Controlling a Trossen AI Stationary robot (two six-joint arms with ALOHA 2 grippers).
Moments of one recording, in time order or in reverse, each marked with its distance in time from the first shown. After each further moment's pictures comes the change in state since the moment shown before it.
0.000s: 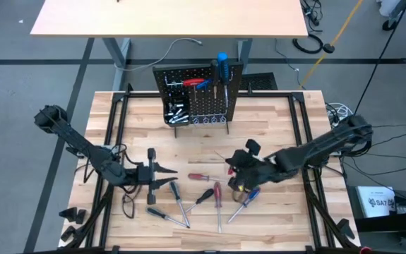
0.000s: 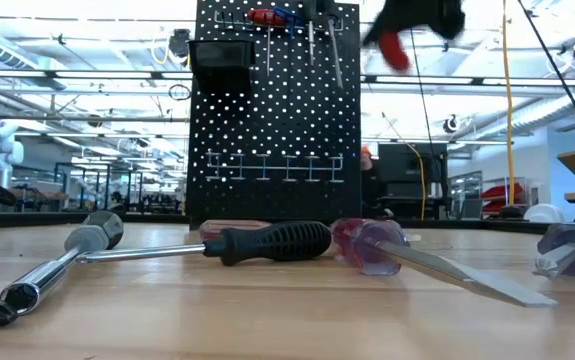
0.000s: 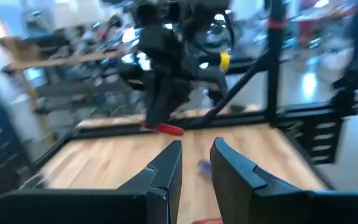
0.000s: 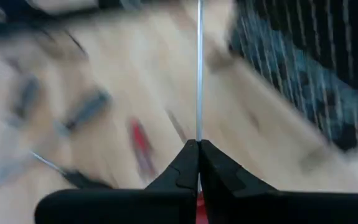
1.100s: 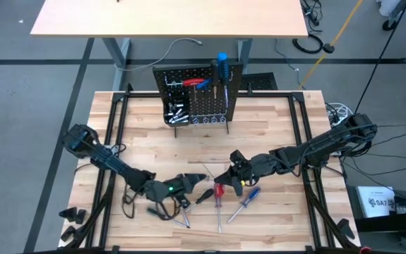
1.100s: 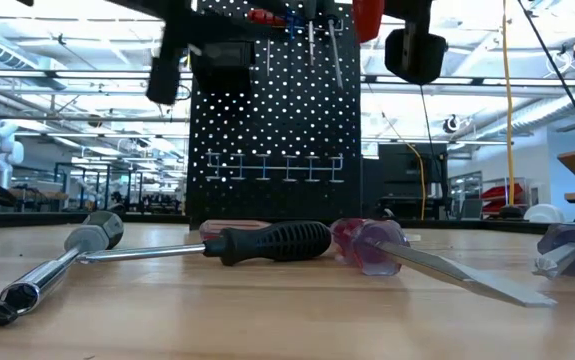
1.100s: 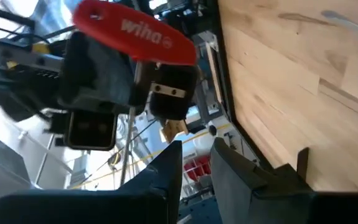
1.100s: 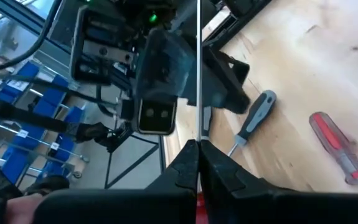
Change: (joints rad) left arm 0.107 0.593 0.240 0.209 -0.200 1.689; right arm -0.095 -0.058 -0.338 0.824 -0.559 0.315
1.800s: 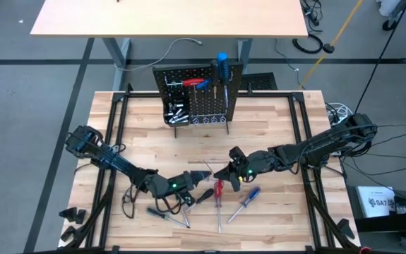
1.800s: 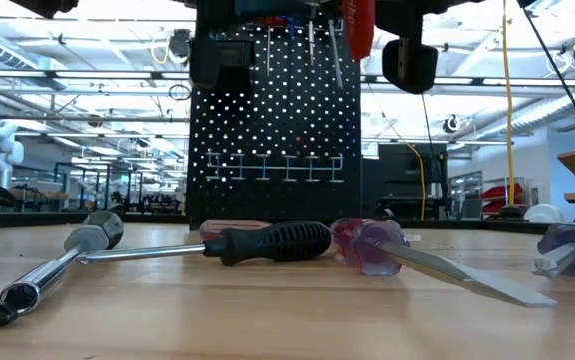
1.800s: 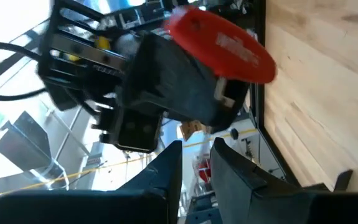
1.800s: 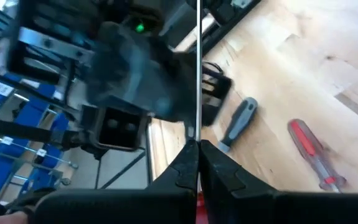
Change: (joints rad) left arm 0.055 0.051 0.022 0.225 0.065 0.059; right arm -0.037 0.000 0.000 -0.027 0.003 -0.011
